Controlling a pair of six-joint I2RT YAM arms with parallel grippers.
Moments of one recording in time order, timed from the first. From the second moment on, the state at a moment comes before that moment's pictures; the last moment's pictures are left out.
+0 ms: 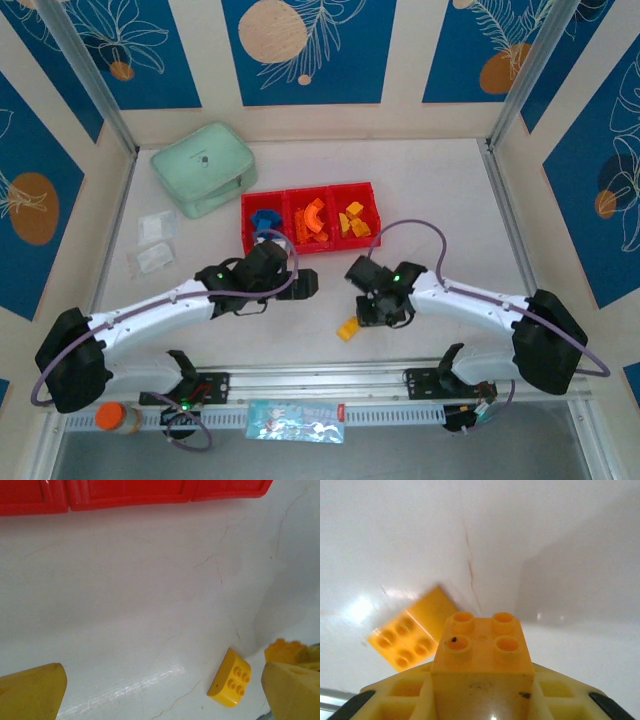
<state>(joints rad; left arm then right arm) -0.89 1.20 0.78 -0.43 -0.03 -0.80 0.86 1.28 0.78 -0.89 0.01 0.77</state>
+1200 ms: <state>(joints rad) -0.75 1.27 0.99 -0.48 -0.05 -0.67 0.42 1.91 1.60 -0.76 0.02 0.38</state>
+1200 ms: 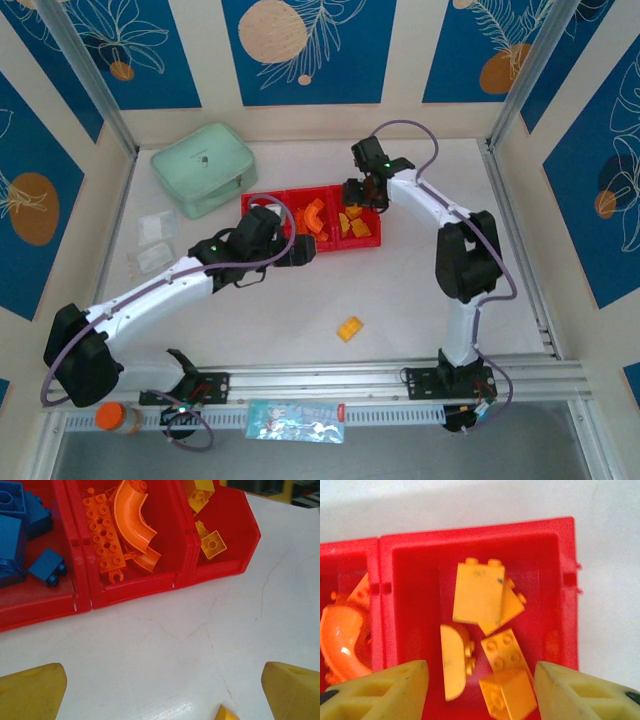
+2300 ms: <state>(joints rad) -0.85 1.13 0.75 -0.47 -0.03 -0.80 0.96 1.39 0.86 -0.84 0.07 0.84</state>
